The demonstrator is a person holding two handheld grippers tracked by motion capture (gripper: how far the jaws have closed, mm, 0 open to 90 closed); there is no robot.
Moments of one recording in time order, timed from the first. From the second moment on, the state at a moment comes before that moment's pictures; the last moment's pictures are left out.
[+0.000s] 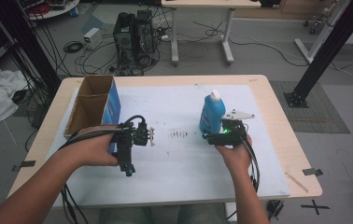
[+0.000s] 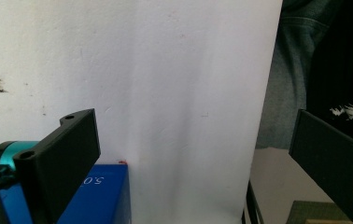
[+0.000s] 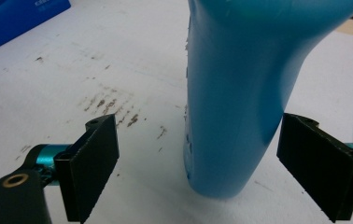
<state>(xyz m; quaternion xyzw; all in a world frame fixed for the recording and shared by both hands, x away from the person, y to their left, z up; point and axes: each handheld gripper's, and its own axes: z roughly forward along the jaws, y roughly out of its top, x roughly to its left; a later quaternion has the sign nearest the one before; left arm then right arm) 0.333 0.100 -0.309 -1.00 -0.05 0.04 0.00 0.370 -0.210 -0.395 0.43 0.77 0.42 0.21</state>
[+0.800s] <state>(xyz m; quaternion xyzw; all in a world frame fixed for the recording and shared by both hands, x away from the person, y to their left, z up) 0.338 0.106 -0.313 -1.00 -0.05 0.04 0.00 0.395 -0.202 -0.413 0.45 0.74 0.43 0.25</state>
